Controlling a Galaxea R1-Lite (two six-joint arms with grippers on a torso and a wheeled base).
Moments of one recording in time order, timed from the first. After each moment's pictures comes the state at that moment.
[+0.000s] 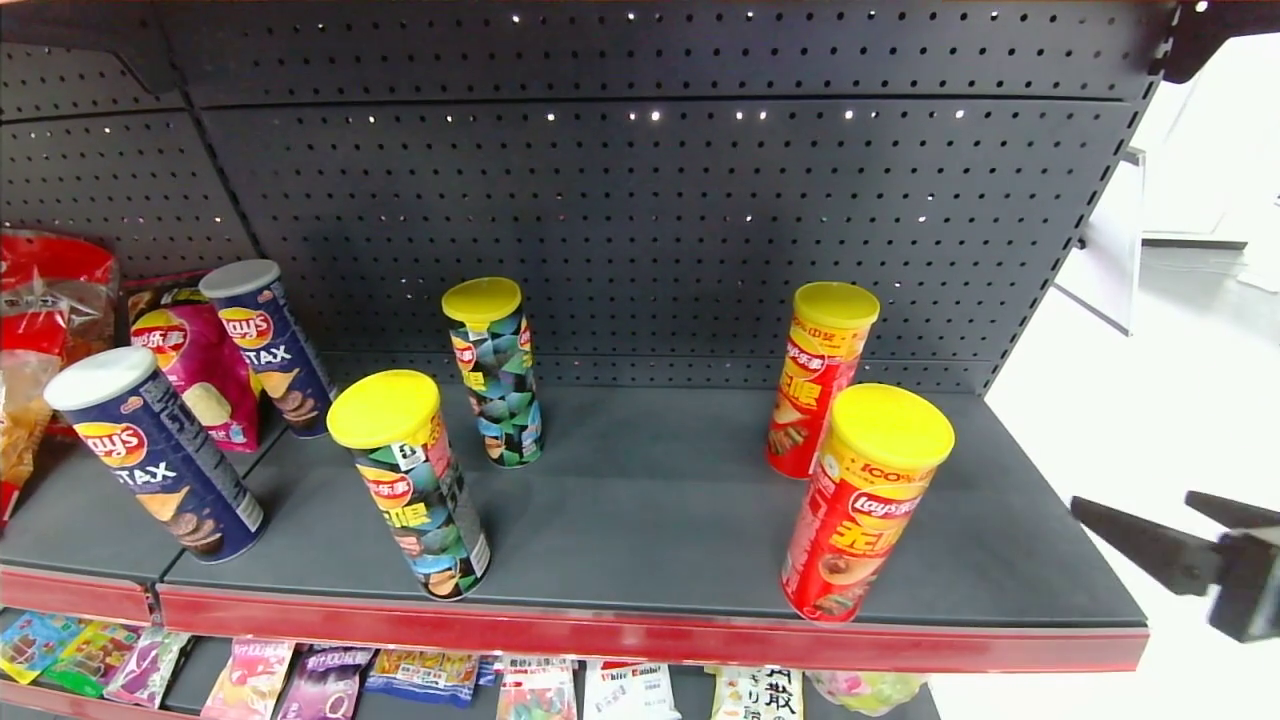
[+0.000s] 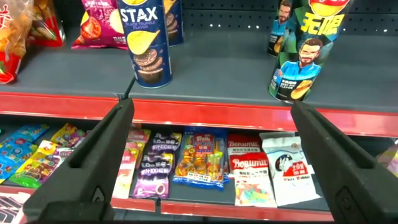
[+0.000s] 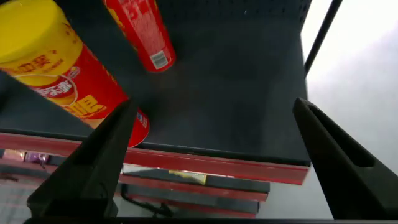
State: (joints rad) left arm 0.00 0.00 0.00 0.00 0.02 -0.01; right arm 0.30 1.01 -0.42 -0.24 -0.14 0.16
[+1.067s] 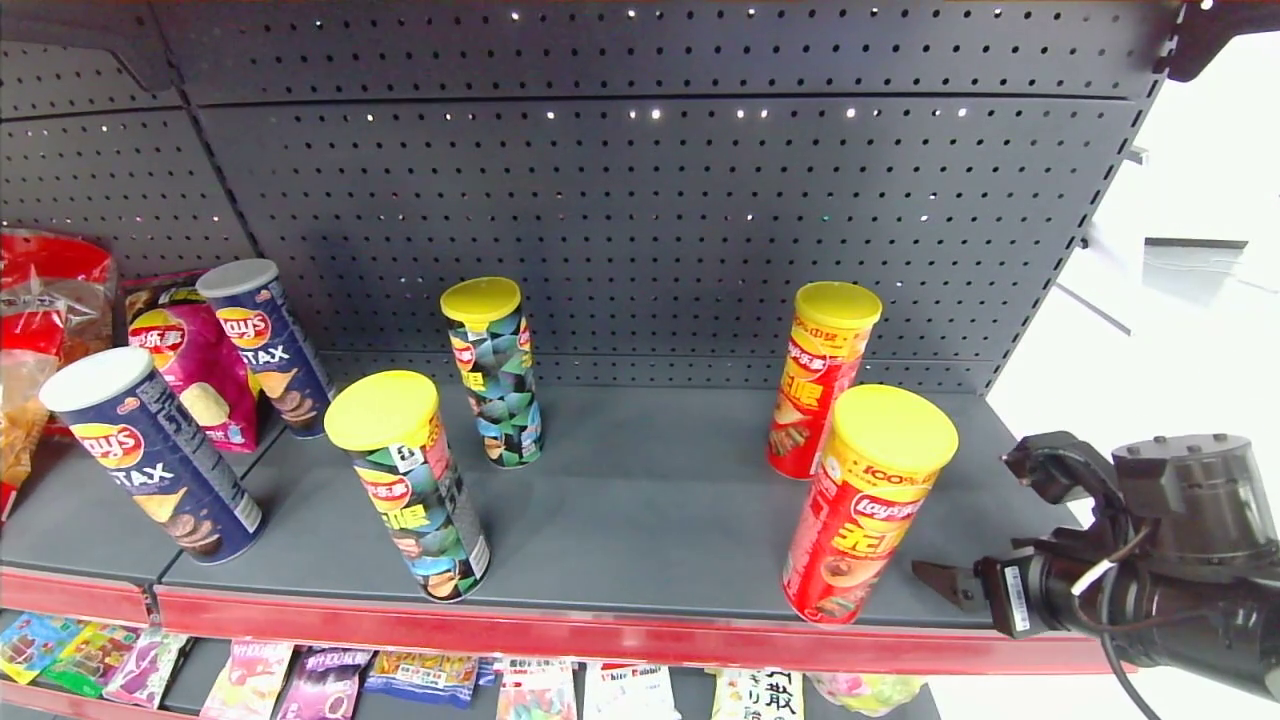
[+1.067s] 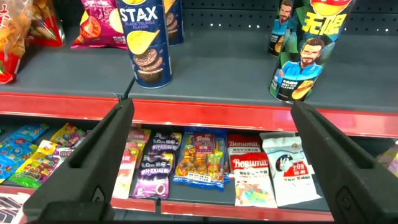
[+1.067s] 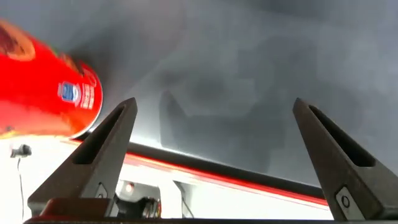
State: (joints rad) left arm 0.00 0.00 0.00 0.00 0.03 -0.01; right arm 0.33 1.51 -0.38 -0.43 -0.13 0.06
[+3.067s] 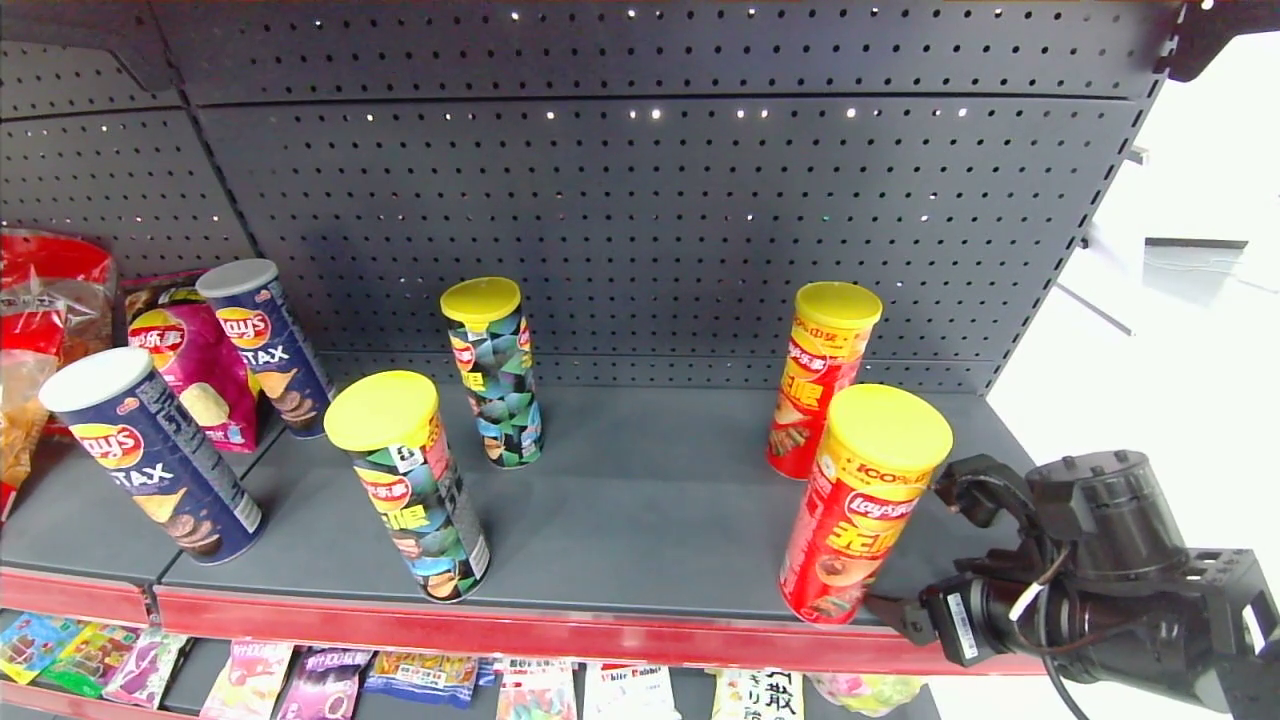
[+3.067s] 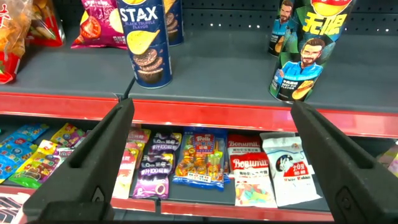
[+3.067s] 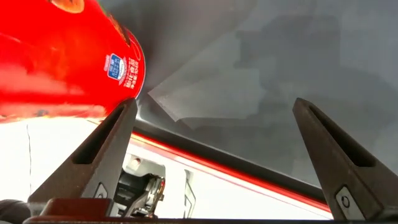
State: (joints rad) left arm 0.00 0.00 0.00 0.00 0.02 -0.01; right arm 0.44 1.62 -0.40 -0.43 -0.11 0.08
